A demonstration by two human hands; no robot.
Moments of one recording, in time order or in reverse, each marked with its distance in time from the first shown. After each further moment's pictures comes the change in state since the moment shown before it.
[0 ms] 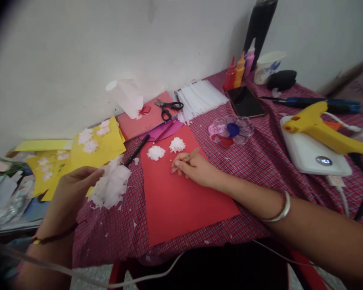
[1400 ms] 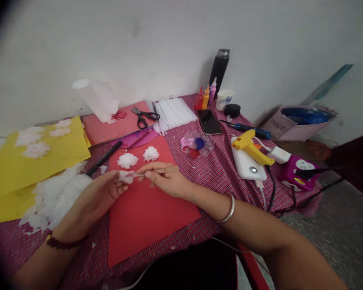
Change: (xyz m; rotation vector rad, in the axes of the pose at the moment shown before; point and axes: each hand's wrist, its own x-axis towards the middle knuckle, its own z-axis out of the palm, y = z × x) left_hand -0.024 0.030 0.126 -1.039 -0.574 -0.334; right_hand -0.010 -0.017 0.004 0.130 0.043 -0.168
